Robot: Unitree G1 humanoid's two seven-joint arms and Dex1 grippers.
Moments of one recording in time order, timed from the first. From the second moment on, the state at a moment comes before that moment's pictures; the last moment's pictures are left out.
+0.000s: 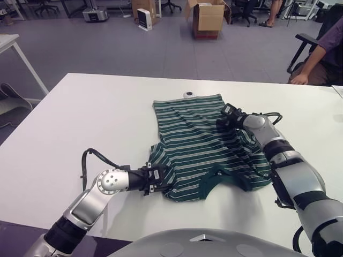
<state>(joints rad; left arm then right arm) 0.08 0.71 -0.40 -0.29 0.02 0.10 -0.85 -0.74 -0.43 0.21 0.98 -0.13 -0.15 0.60</state>
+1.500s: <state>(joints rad) 0.37 0.95 -0.05 -0.31 -0.27 0.22 -1.00 0.00 -1.05 -0.10 0.26 0.18 0.00 1.15</state>
